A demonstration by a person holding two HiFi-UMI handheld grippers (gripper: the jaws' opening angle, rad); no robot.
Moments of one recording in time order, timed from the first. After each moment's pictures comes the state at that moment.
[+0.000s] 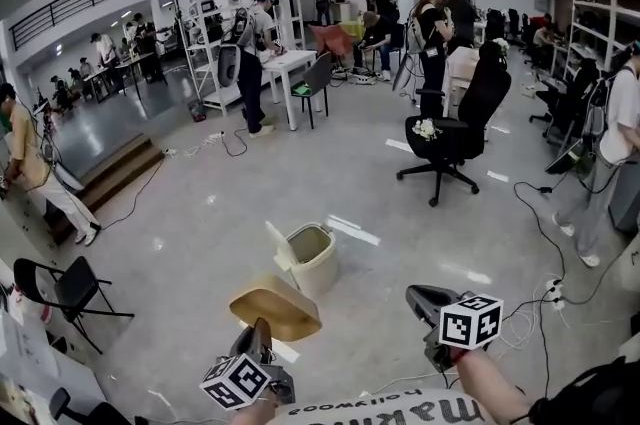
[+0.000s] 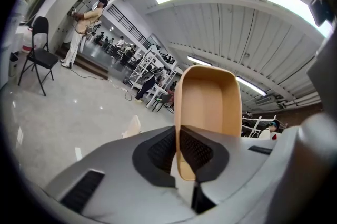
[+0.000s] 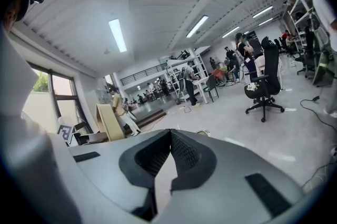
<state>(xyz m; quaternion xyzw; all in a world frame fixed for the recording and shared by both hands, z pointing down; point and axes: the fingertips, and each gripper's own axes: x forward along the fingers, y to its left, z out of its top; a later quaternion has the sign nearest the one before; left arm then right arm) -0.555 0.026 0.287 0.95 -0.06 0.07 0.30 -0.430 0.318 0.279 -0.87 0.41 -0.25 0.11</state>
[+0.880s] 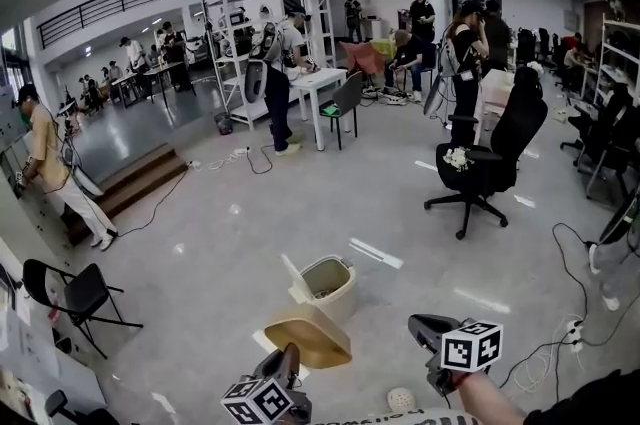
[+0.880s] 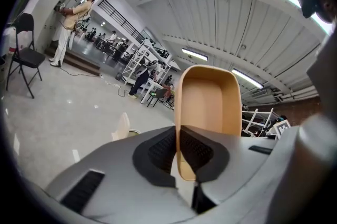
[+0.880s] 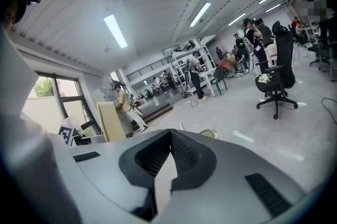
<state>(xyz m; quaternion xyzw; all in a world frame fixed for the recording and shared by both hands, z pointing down) -0.463 0.046 0.303 0.95 -0.02 0.10 0.28 -0.337 0.275 0.304 -0.84 0.45 -0.28 0.11</state>
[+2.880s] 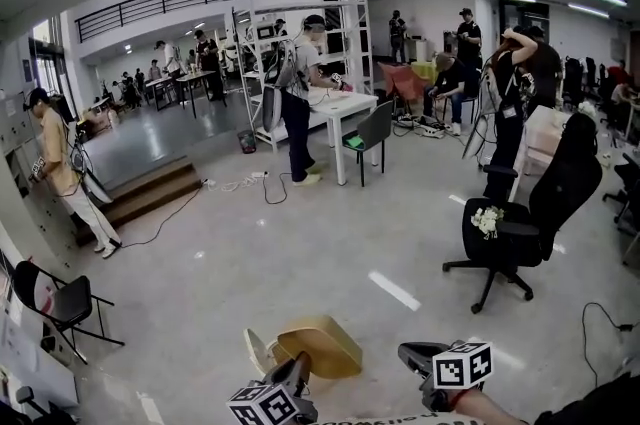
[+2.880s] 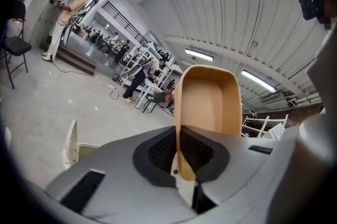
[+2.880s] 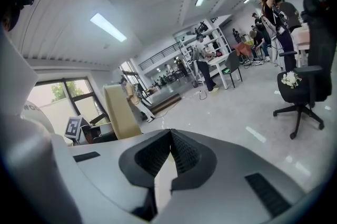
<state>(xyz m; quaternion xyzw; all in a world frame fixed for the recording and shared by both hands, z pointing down) -0.075 0.091 0.296 0.95 -0.05 0.08 0.30 0.038 0.265 0.326 -0.76 0.55 -0.33 0.08</state>
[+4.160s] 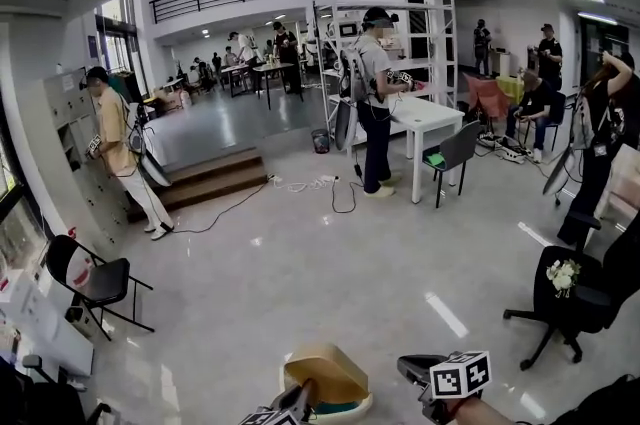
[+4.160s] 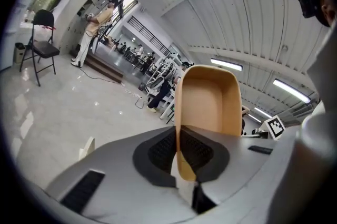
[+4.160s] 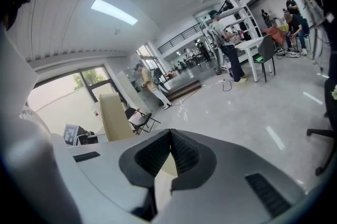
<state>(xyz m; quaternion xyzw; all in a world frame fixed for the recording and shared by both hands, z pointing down) -0.015 -0.071 0.331 0.92 -0.22 0.04 0.33 0.151 0.045 0.338 -0.66 0.66 -0.36 0.02</state>
